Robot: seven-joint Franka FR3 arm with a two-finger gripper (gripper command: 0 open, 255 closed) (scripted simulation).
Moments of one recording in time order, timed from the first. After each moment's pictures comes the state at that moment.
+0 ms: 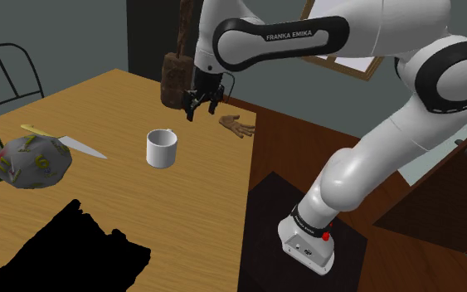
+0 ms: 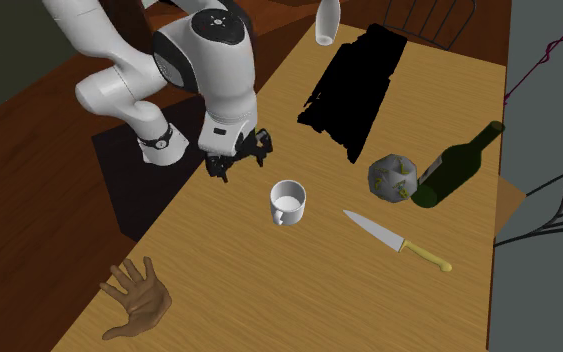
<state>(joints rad) 0.11 -0.25 0.23 -2.21 0.00 1.97 0.37</state>
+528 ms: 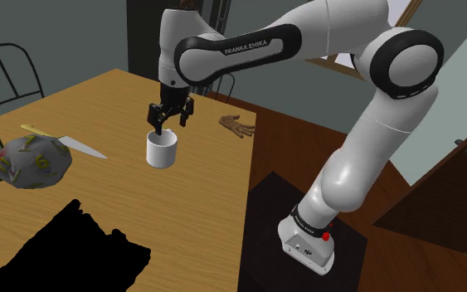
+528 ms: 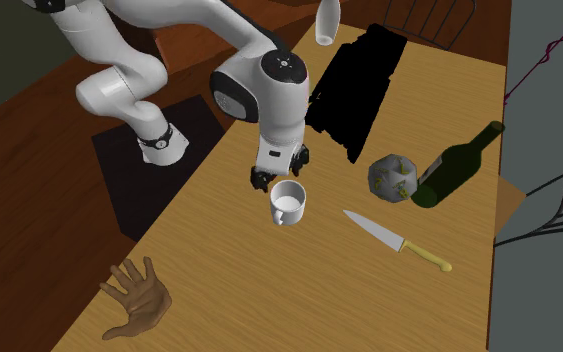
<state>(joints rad) 0.15 0.03 0.30 -2.05 -0.04 2.06 0.48</state>
